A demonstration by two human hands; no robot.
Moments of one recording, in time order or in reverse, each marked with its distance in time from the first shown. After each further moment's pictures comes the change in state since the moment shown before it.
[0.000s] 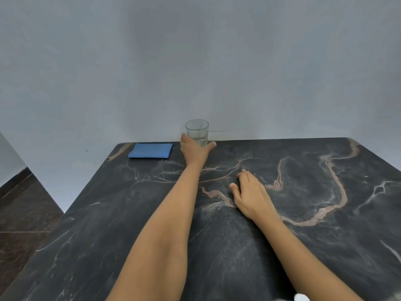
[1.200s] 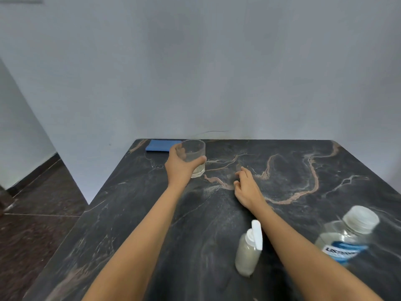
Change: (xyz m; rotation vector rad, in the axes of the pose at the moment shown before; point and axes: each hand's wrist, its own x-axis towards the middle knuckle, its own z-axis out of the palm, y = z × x) left_hand -0.138 0.026 -0.114 -0.138 0.028 0.027; right_hand -0.037 -0.004 -0.022 0.212 -0.104 0.055
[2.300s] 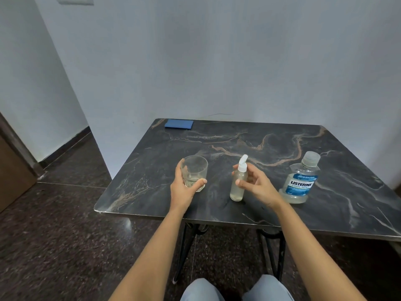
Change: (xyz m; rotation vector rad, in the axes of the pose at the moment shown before) left_hand -0.197 -0.038 -0.087 -0.014 -0.126 -0.008; right_hand -0.197 -0.052 -0.074 0.768 -0.260 -0.165
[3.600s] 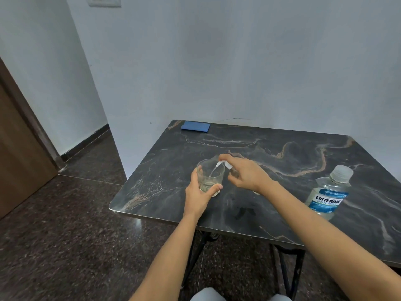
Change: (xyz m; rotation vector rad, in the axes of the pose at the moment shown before) left_hand 0.006 -0.005 0.001 0.030 0.012 0.020; right_hand 0.090 -0.028 0.042 -1.050 -0.149 -0.367
